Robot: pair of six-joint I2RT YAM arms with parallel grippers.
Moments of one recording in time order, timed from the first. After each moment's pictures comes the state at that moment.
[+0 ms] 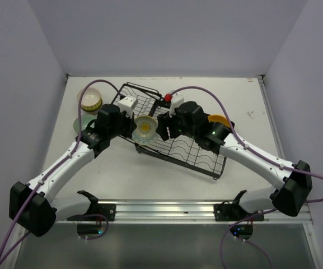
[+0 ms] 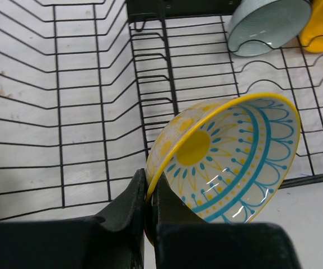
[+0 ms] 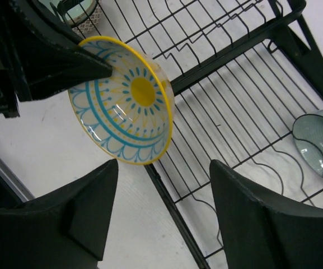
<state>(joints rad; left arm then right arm) -0.48 1.16 0.91 -0.30 0.07 -0.08 0.84 1.36 1.21 -0.34 0.06 0.23</state>
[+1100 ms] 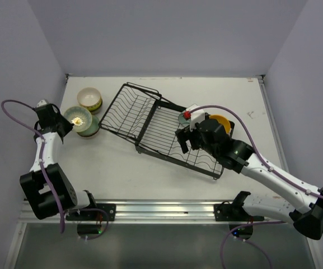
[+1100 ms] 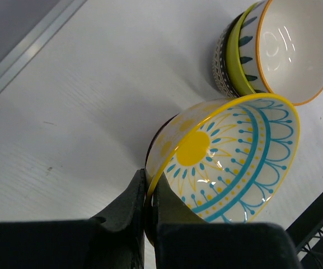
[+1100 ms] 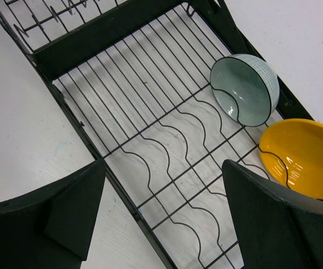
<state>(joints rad) 0.41 1.31 0.89 -0.29 0.01 -0.45 0.84 1.05 0.96 -0.41 0.26 0.07</state>
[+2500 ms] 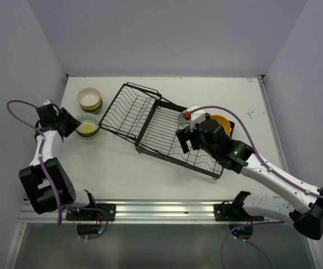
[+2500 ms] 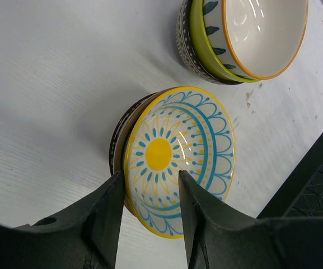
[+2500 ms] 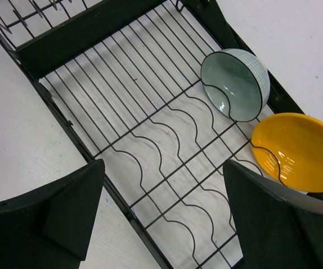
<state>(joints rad) 0.42 1.39 0.89 -0.27 0.22 -0.46 0.84 1.05 0.94 -0.41 0.30 0.06</state>
